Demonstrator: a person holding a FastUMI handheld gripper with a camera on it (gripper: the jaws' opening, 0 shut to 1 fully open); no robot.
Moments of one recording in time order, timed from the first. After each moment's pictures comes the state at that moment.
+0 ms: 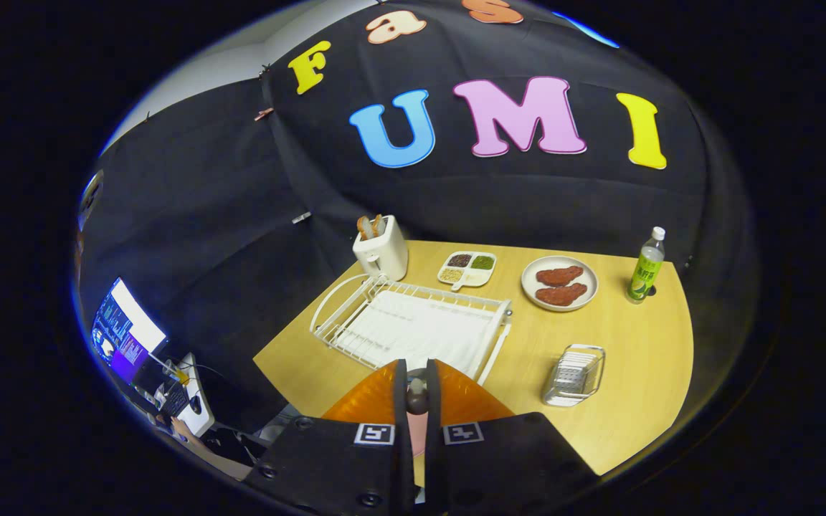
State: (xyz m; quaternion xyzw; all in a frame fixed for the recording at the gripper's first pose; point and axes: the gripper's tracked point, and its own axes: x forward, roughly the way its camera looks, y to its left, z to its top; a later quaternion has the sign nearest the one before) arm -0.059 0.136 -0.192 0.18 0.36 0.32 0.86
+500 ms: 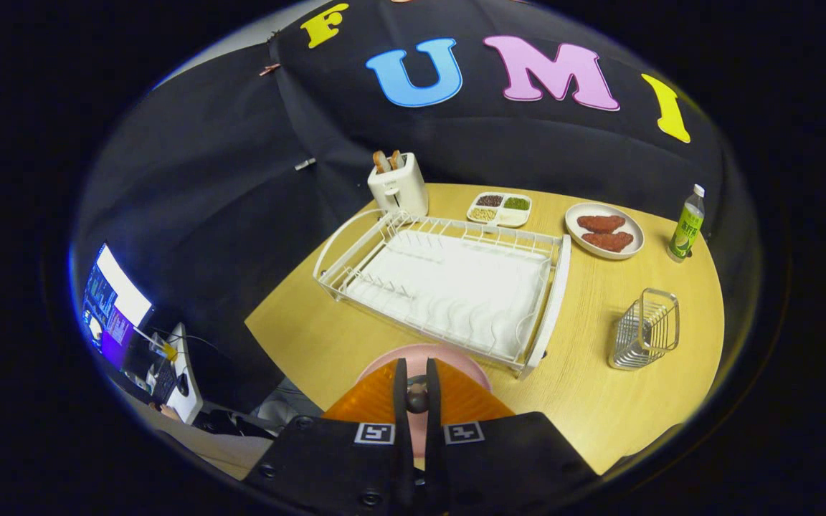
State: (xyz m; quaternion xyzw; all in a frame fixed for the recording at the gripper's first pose) arm -0.112 0.232 -0.285 0.14 0.43 0.32 0.83
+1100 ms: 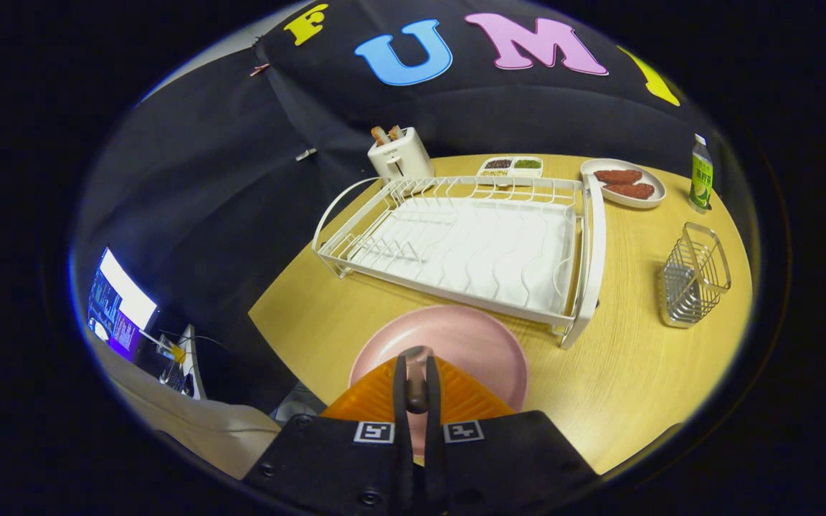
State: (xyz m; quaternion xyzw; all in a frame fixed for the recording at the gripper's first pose) arm -0.154 0.262 -0.345 0.18 0.45 0.35 0.80
